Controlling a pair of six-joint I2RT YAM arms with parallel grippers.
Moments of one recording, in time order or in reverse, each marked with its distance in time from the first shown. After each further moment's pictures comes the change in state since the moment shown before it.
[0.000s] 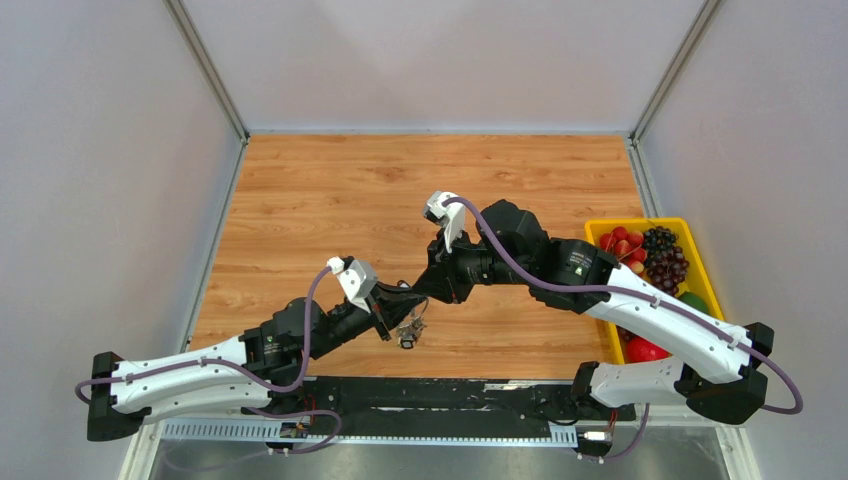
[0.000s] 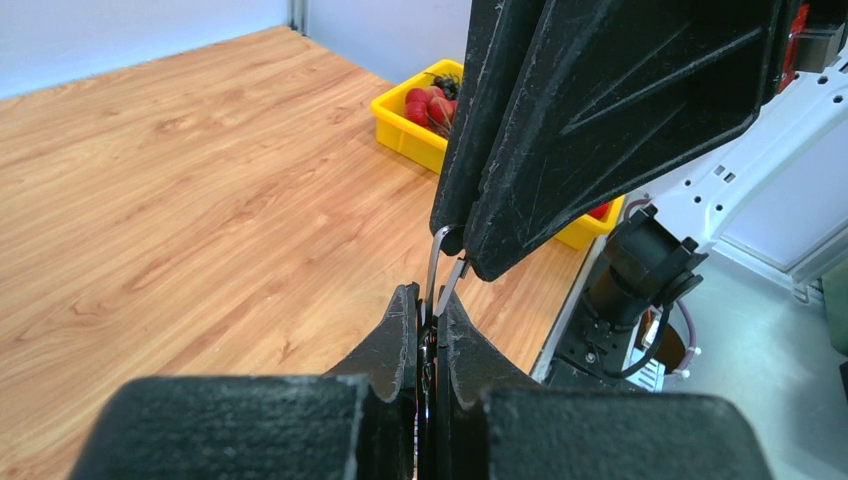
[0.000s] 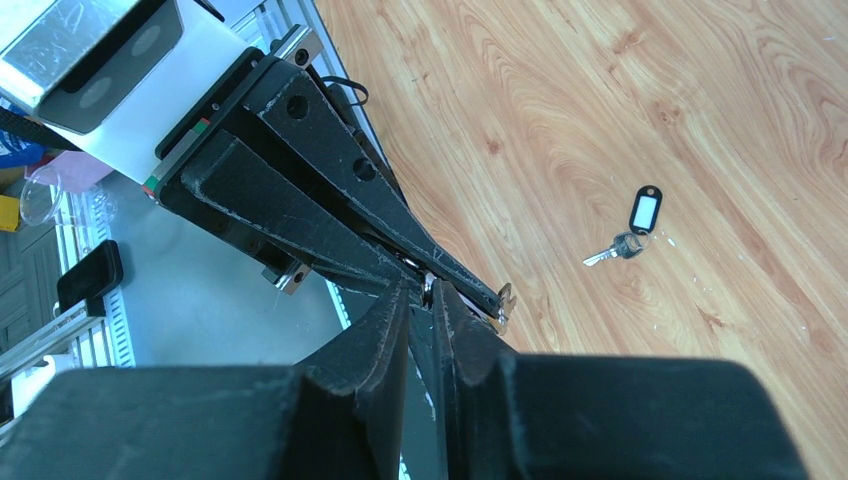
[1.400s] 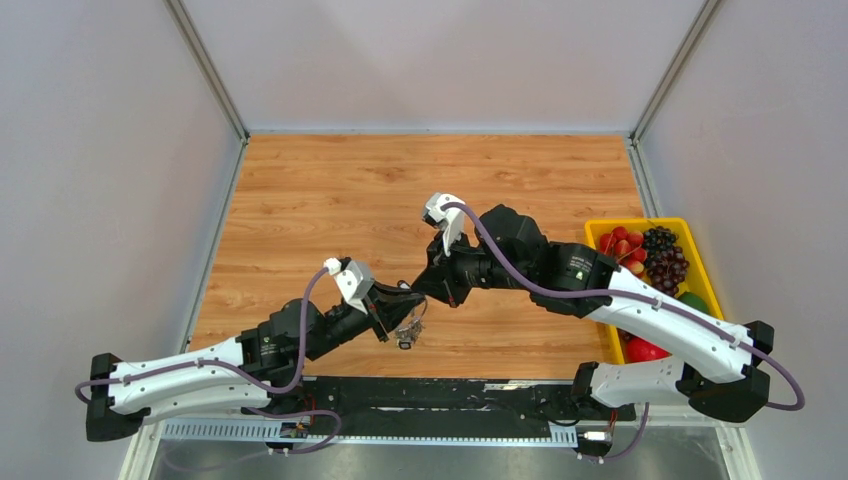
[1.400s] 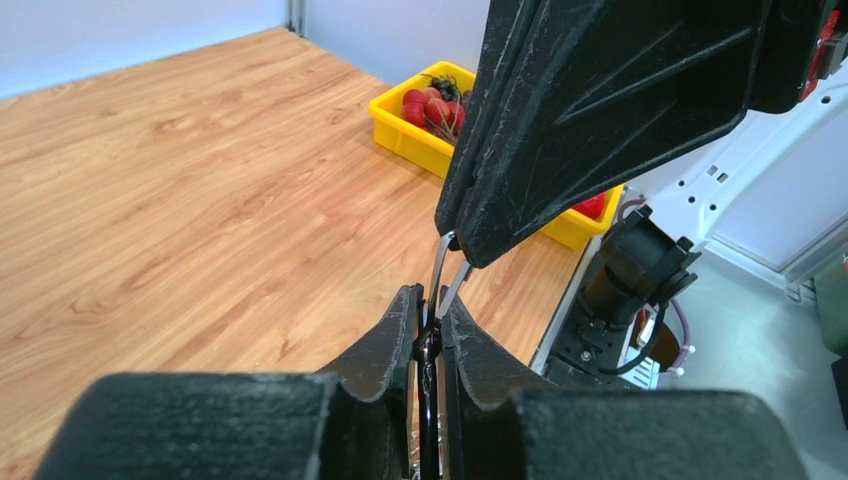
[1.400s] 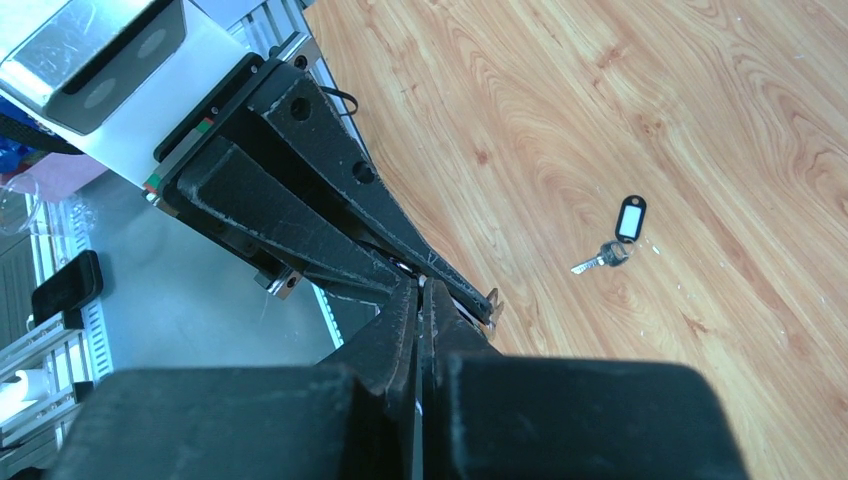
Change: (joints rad) left arm 0.000 -0.016 0.000 -0.013 -0.001 0.000; right arm 0.035 -0.005 0.000 0.008 0.066 -0.011
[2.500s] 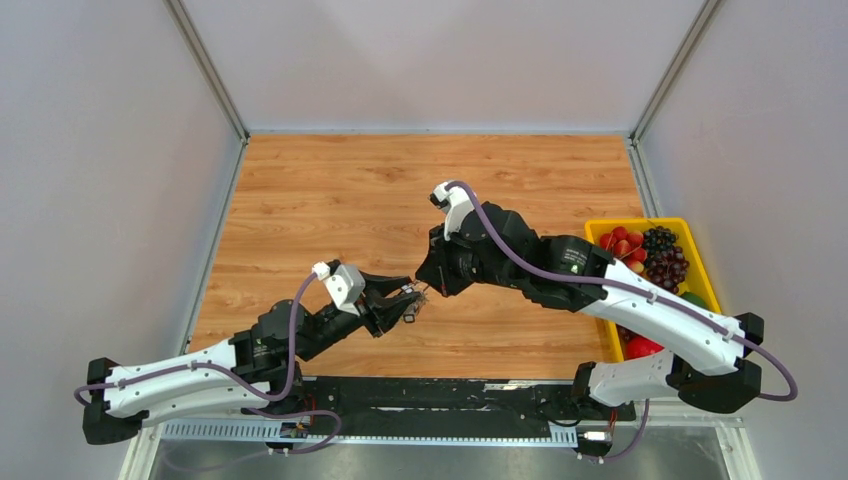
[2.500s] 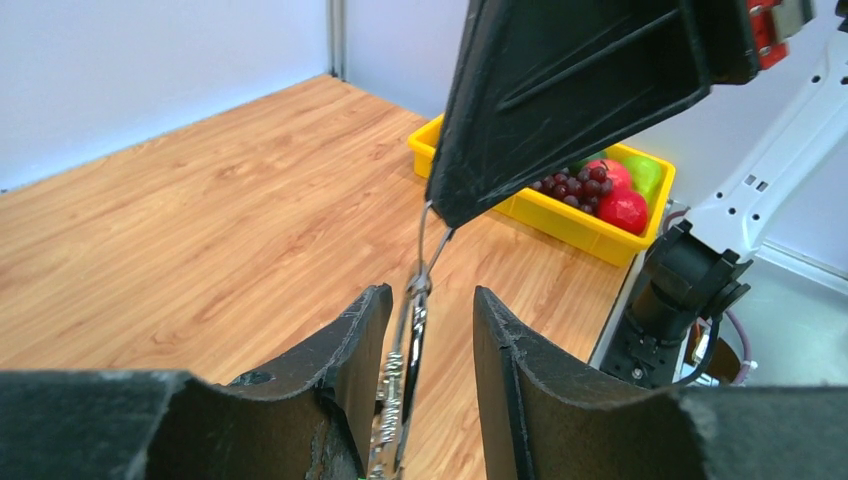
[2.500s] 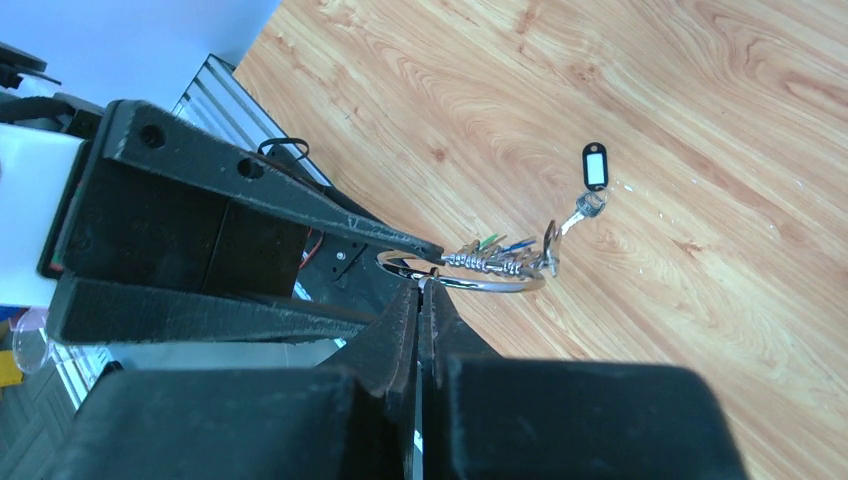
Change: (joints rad) left arm 0.000 -0.054 -0.001 0.000 -0.034 0.130; right arm 0.037 0.066 0.127 -0.146 0.247 0.240
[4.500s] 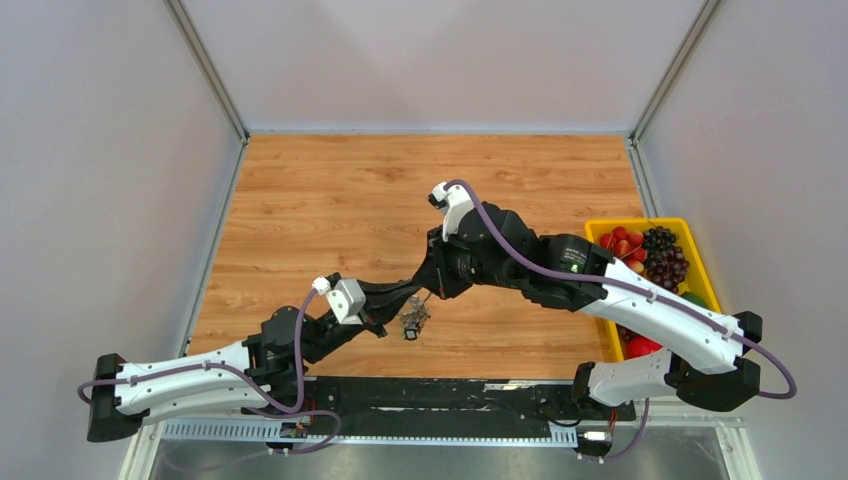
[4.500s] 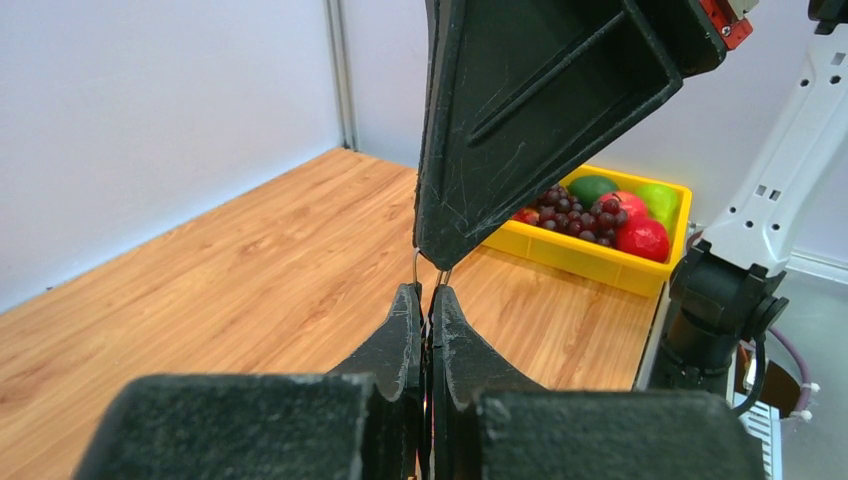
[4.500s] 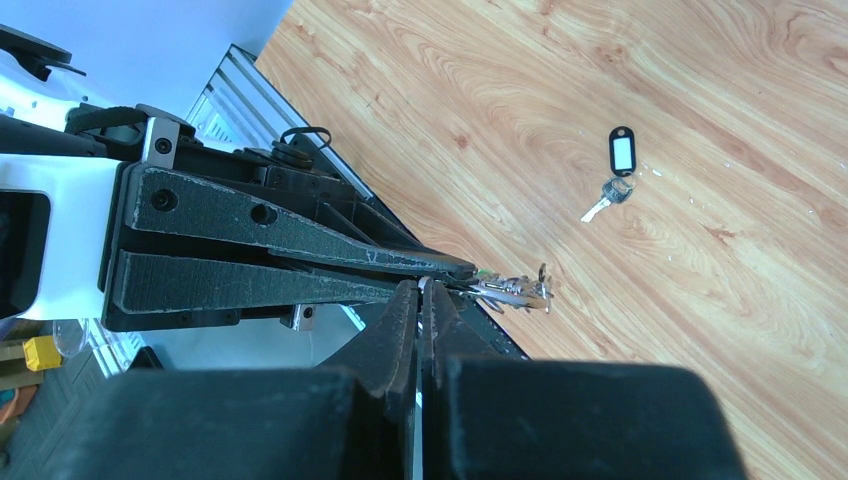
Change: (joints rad) left arm -0.002 0.032 -0.099 0.272 0.033 0.162; right arm 0.012 0.019 0.034 -0.032 -0.023 0.053
